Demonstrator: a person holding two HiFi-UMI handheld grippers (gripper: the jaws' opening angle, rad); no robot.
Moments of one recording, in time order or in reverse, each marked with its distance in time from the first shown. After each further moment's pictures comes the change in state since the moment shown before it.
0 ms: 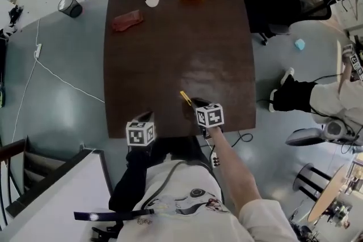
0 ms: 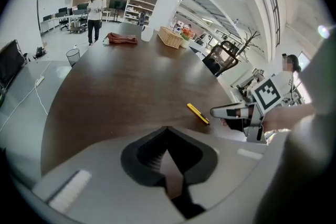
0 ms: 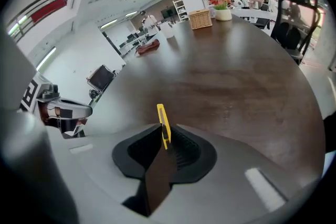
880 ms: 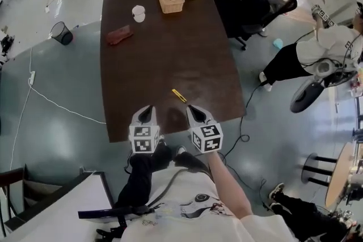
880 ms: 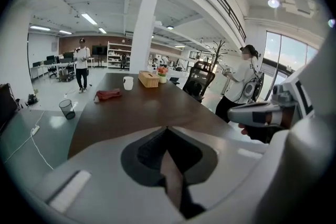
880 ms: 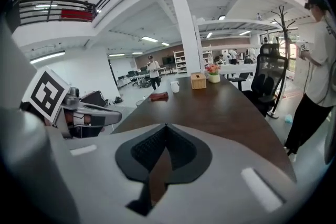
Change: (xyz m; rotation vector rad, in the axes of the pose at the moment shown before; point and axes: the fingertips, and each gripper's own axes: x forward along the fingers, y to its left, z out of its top) left arm -0.074 -0.056 0.072 0.314 -0.375 -0.007; right arm -0.143 0.100 0.037 -0.106 -0.526 -0.161
